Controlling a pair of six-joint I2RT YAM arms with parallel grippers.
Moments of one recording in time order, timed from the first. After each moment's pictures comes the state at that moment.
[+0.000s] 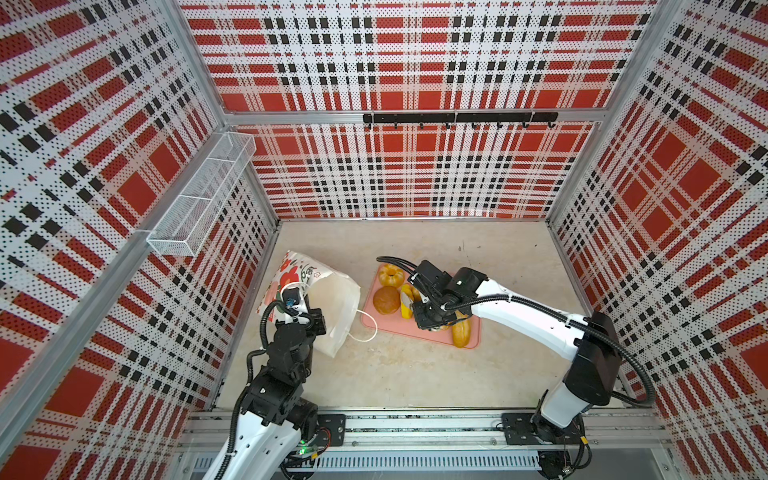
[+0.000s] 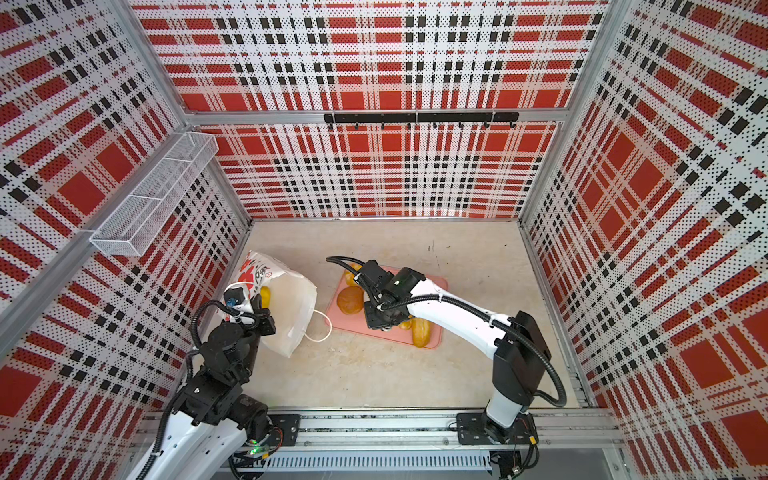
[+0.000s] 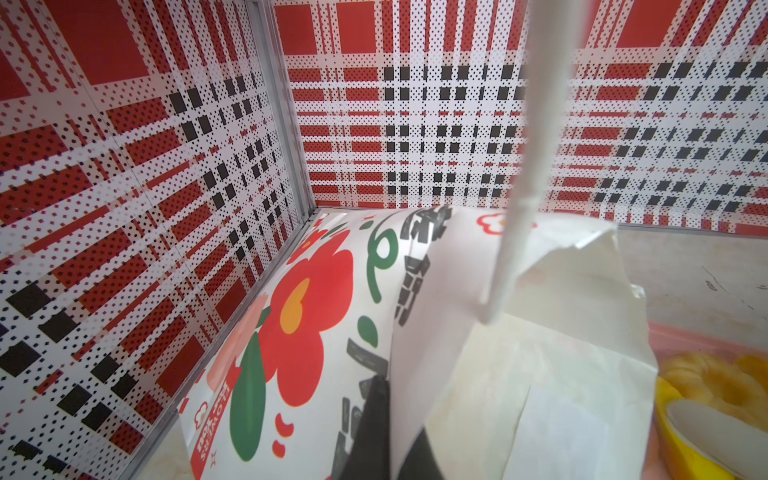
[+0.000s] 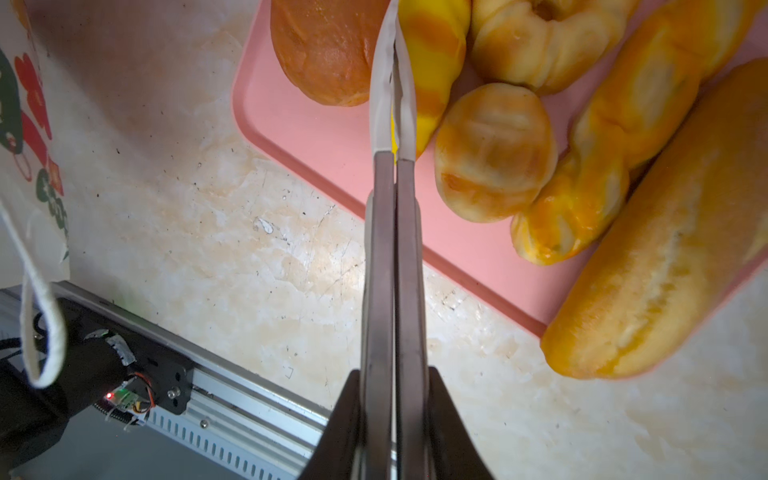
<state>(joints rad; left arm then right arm) -0.39 0.39 0.43 -0.22 -0.54 -0.08 0.90 1.69 1.45 -0.98 -0.01 0.62</state>
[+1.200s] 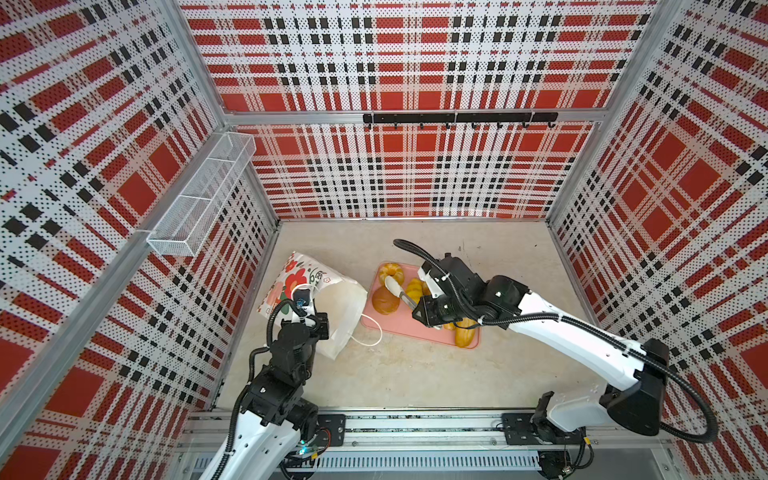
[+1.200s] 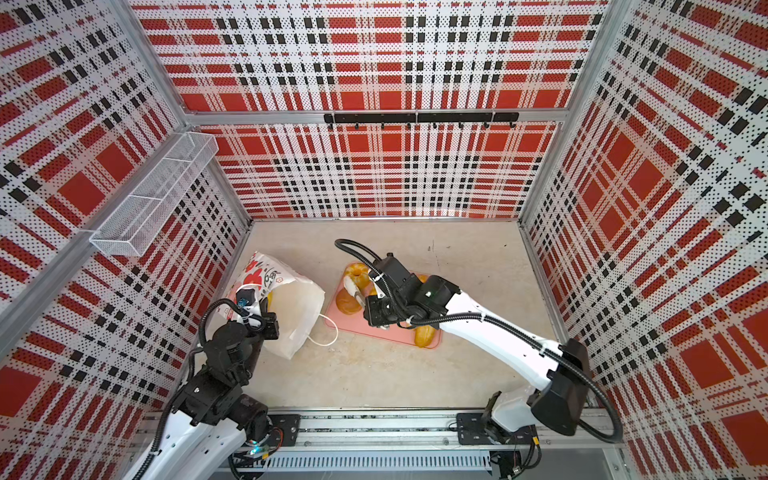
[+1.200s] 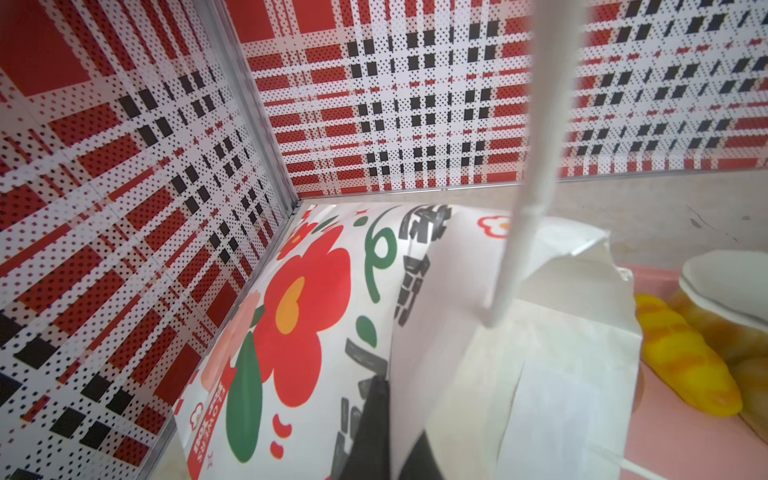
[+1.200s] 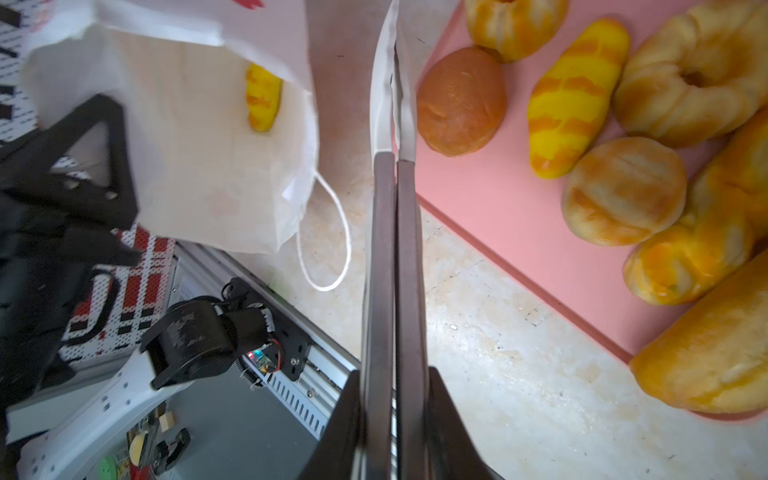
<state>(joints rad) -0.42 0.40 0.44 -0.29 -0.48 0.01 0.97 1.40 1.38 -0.83 -0.13 0.67</state>
